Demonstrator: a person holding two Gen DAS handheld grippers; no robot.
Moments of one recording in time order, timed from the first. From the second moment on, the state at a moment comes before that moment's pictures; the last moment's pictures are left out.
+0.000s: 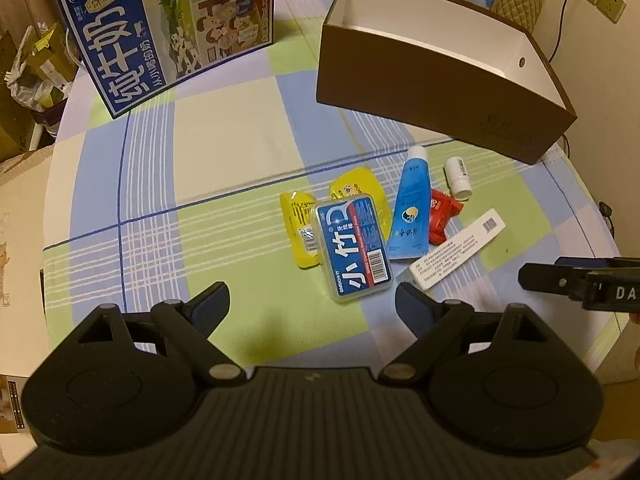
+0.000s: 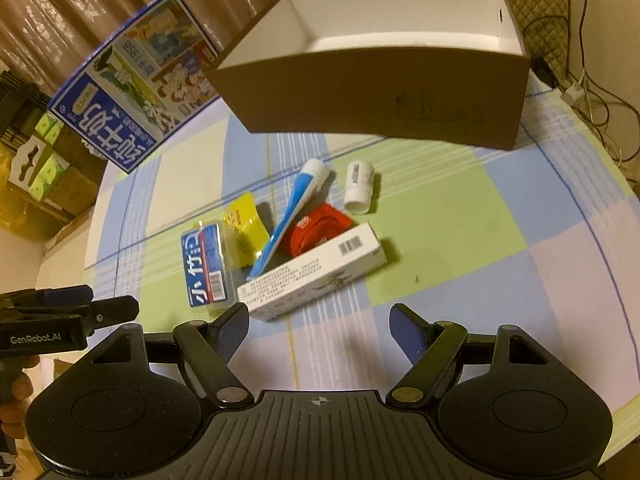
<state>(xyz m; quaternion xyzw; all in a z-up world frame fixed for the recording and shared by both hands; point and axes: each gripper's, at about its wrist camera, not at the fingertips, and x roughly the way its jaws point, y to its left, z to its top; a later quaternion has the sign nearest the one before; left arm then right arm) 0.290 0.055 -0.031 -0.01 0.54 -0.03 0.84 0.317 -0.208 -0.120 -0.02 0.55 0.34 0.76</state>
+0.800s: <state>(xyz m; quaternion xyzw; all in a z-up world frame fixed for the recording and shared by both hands) 0.302 0.078 -0.070 -0.01 0.56 -0.01 0.83 0.345 -0.169 -0.166 0.04 0.59 0.25 0.76</state>
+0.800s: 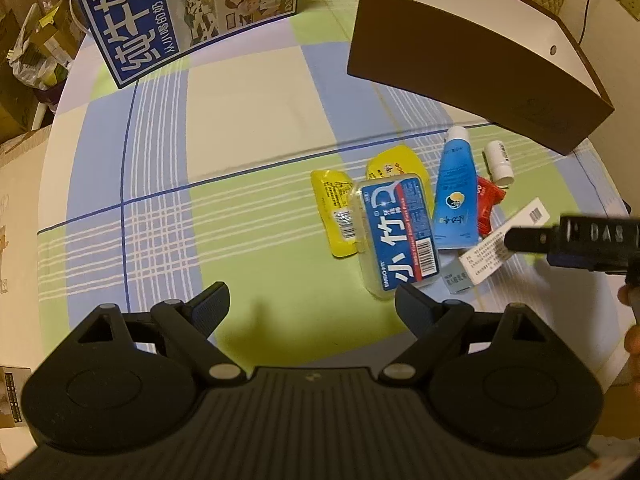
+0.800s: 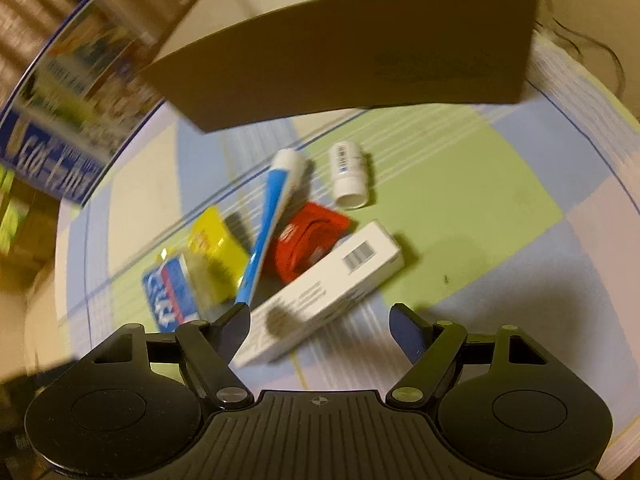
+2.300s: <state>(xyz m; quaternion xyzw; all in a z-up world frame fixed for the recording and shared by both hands) 0.339 0.012 -0.119 0.01 0.52 -0.05 0.85 0.361 -0.238 -0.166 -0.07 0.54 0.28 0.79</state>
